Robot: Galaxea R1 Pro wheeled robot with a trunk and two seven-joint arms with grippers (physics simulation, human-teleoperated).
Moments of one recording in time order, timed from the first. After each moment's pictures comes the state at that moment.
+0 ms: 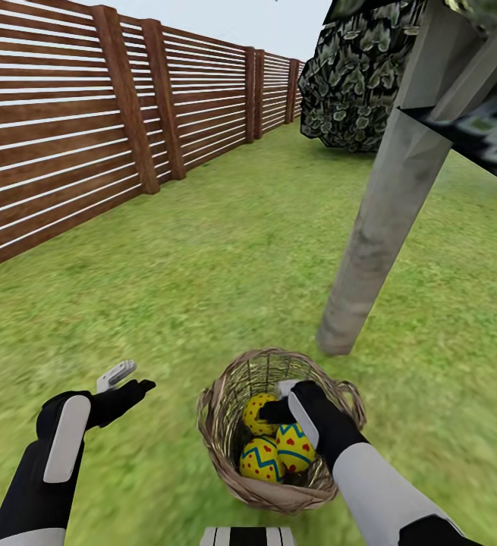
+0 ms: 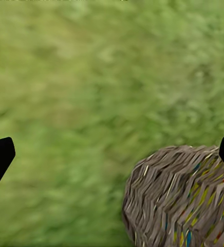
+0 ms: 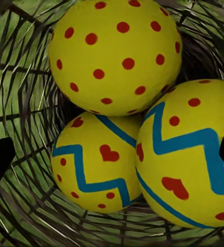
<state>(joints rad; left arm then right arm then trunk) -0.43 -0.01 0.27 -1.45 0.70 1.00 0.41 -0.75 0.17 0.20 -0.64 -0.24 0.81 -0.10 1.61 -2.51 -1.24</state>
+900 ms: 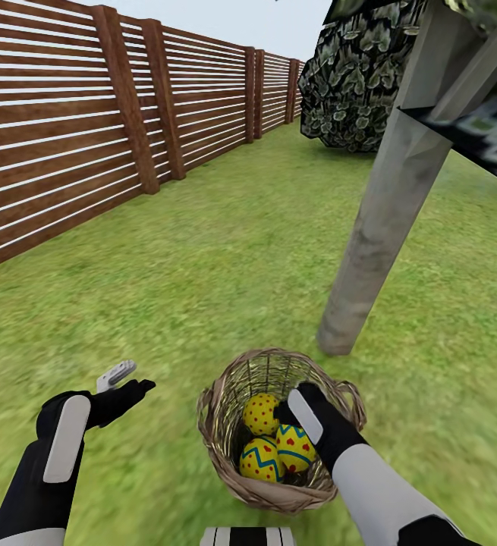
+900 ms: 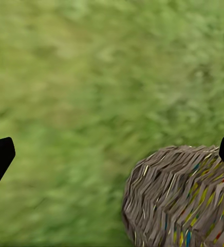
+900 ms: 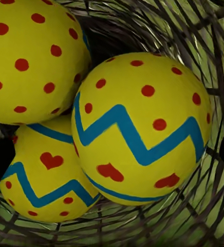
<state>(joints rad) -0.43 -0.01 0.27 -1.45 0.70 1.00 0.41 -0.75 0.17 0.21 -0.62 -0.57 0.72 -0.56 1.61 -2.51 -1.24</state>
